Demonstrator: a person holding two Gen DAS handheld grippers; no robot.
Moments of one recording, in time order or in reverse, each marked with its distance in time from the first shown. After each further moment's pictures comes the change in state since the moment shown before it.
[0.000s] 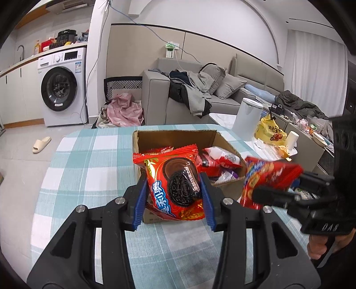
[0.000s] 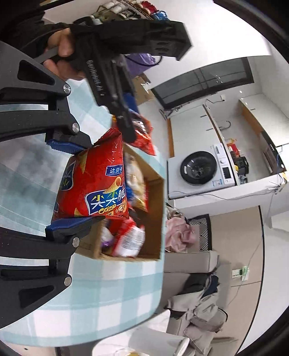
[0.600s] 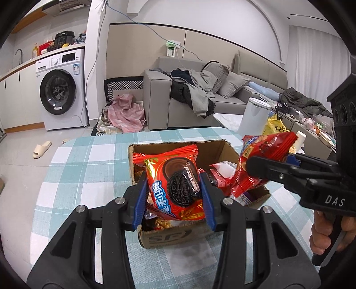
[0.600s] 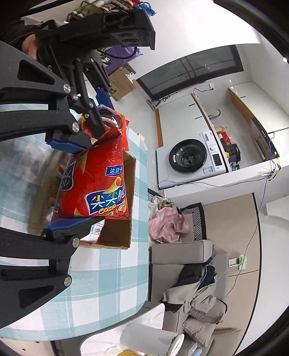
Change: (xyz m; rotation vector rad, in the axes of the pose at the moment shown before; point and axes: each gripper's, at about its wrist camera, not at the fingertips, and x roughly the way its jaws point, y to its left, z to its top) left arm 0.057 0.001 0.037 0.010 0.021 0.023; right arm 0.028 -0.034 0.065 0.055 -0.029 -0.045
